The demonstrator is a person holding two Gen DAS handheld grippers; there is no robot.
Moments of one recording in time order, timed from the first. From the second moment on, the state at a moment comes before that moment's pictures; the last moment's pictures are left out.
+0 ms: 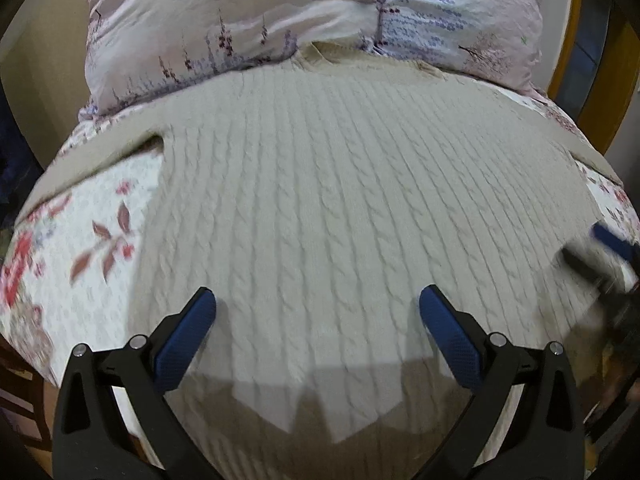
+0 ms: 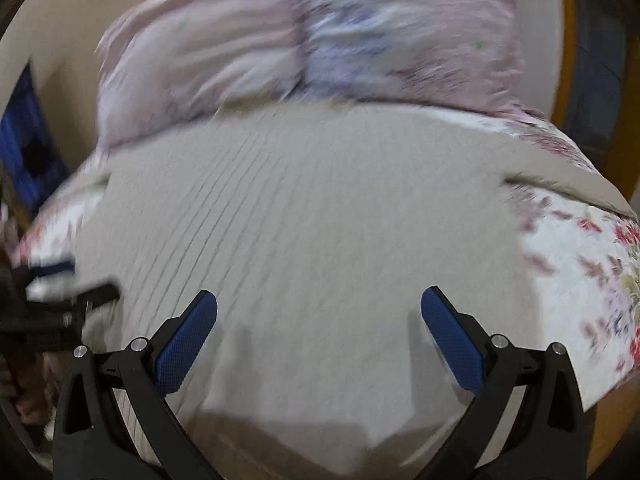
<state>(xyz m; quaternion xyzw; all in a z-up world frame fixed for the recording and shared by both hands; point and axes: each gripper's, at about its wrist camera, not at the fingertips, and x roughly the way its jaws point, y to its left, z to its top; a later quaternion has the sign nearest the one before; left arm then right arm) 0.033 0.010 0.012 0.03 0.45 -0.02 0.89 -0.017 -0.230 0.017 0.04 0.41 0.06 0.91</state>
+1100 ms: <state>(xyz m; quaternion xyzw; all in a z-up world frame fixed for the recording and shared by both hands) 0.188 0.058 0.040 -0.02 0.43 -0.06 0.90 0.080 -0.551 -0.015 0.43 0.35 -0.30 0.78</state>
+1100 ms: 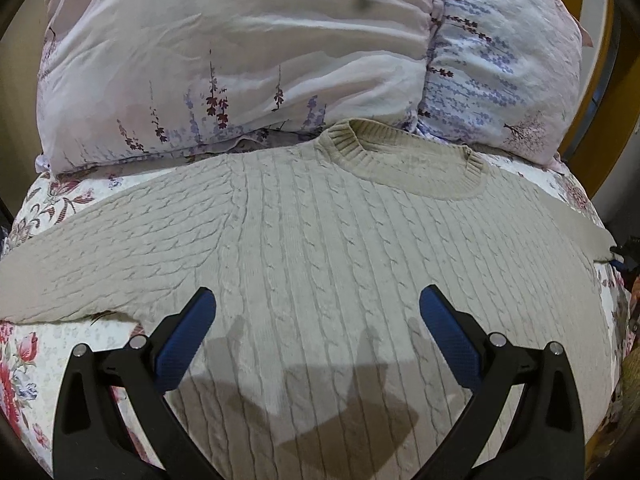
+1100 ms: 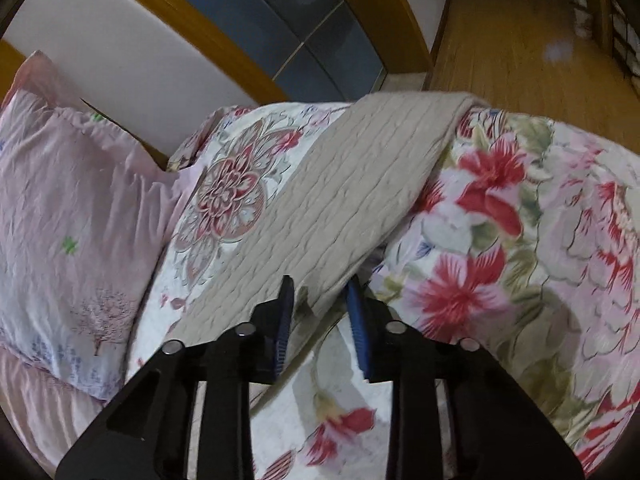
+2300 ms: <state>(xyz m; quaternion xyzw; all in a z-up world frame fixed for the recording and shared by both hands) 0.192 0.077 0.044 -0.18 0.38 -0.17 0.89 0.149 -0.263 0.017 0.29 0.46 0.09 0.83</state>
